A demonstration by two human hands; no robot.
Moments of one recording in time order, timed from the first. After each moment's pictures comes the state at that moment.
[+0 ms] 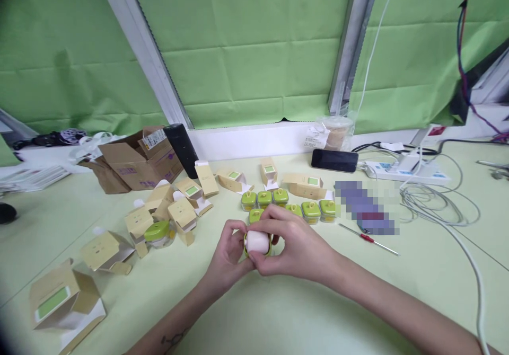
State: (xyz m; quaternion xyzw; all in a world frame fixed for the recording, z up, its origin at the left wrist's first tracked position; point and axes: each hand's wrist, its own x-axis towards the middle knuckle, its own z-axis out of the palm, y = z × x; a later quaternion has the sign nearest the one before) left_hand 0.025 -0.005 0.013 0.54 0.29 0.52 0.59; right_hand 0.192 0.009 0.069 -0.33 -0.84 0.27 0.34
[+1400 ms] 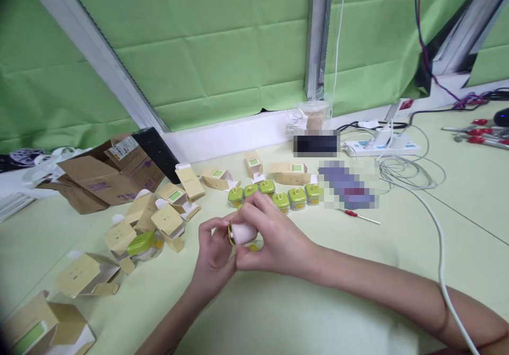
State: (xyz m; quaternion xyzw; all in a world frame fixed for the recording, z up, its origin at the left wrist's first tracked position) left_hand 0.023 -0.004 0.010 0.62 0.22 0.55 0.51; right_hand 0.183 0.003 0.062 -0.32 -0.82 0.20 0.44
